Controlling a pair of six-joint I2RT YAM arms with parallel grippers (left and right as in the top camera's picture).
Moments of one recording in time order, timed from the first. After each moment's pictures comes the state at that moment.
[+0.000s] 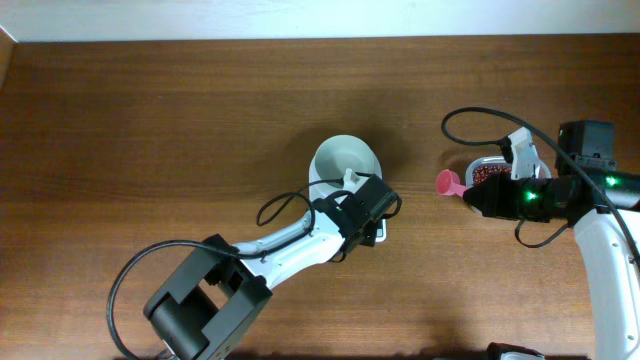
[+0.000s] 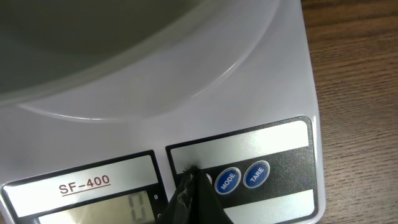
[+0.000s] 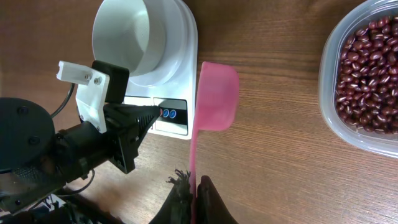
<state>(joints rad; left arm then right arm) -0.82 1.86 1.09 -0.45 -0.19 -0.59 -0.19 1.32 1.16 -1.11 -0.60 -0.06</state>
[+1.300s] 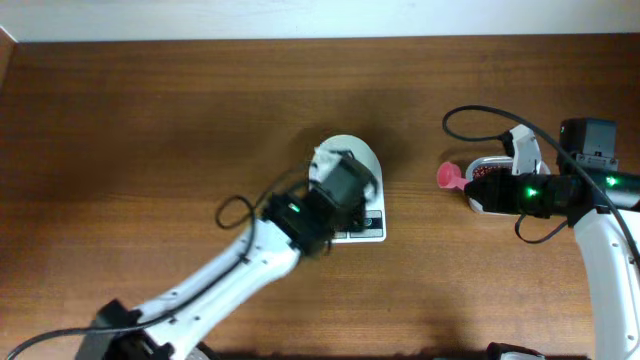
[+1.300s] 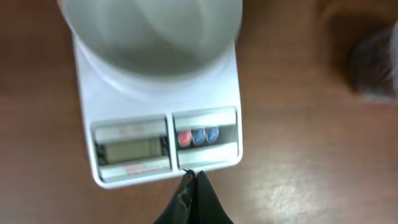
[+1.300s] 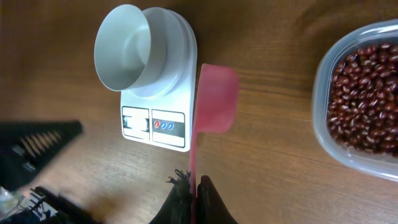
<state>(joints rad) -0.77 1.51 1.12 -0.64 -0.12 -0.69 -0.19 1.32 1.16 -1.05 -0.60 -0.06</state>
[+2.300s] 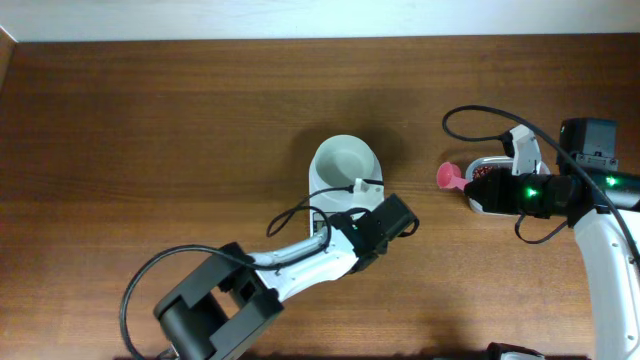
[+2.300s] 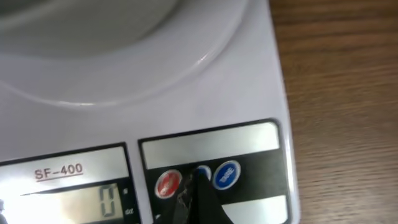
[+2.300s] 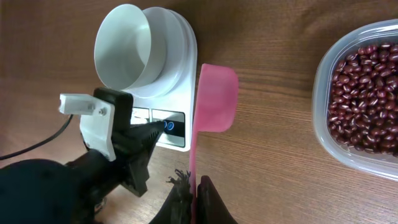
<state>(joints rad) -0.93 1.85 1.07 -0.38 -0.36 -0.70 -0.19 1.32 1.16 -1.05 -0.60 -0.06</state>
